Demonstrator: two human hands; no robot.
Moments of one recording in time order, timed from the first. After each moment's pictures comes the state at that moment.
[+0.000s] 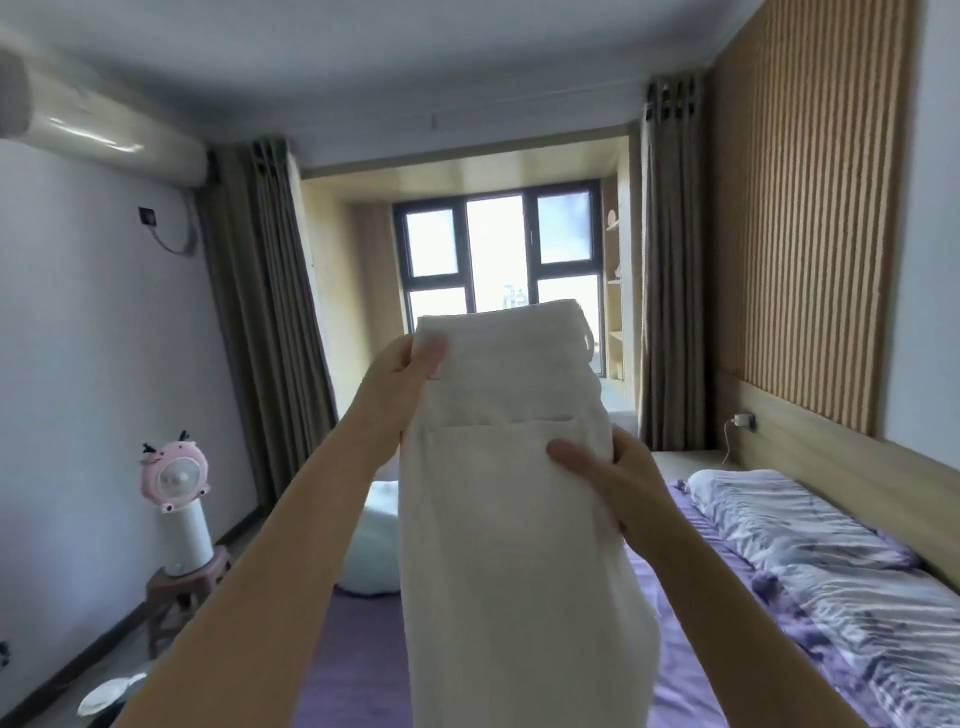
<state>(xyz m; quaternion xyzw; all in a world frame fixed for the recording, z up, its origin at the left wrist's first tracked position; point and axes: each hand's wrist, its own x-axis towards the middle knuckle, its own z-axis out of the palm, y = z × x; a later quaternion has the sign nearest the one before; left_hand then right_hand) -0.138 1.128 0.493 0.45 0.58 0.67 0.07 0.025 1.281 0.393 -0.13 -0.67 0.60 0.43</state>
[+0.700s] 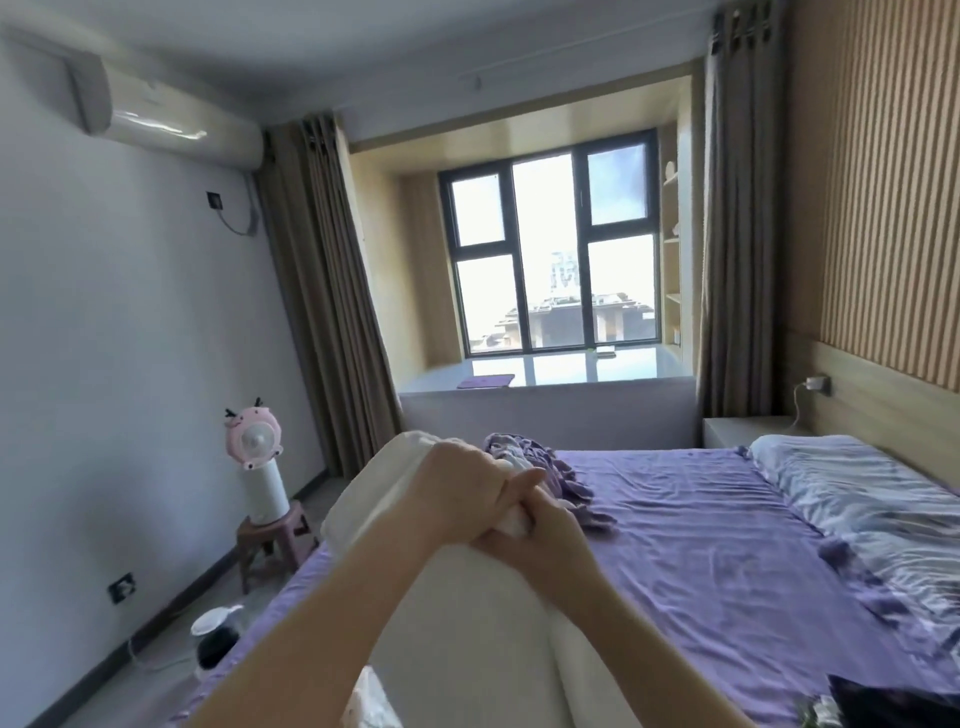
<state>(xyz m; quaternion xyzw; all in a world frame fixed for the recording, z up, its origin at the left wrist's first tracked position) -0.134 1.100 0.382 0.59 0.71 -0.03 -0.39 -0.030 1.177 0.314 -0.09 -0.79 0.49 0.36</state>
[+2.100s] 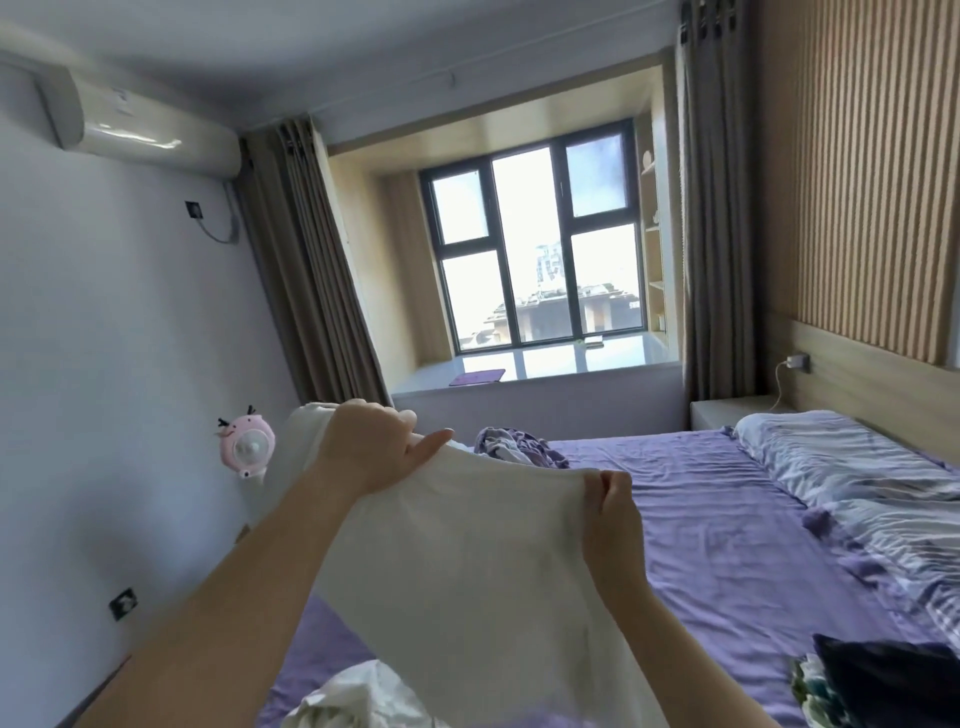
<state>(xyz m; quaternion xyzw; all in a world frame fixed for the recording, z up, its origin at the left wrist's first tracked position) -0.192 1.056 0.413 0.51 0.71 0.02 -0.48 -0.009 1.211 0.279 -0.35 -0.66 0.46 0.49</state>
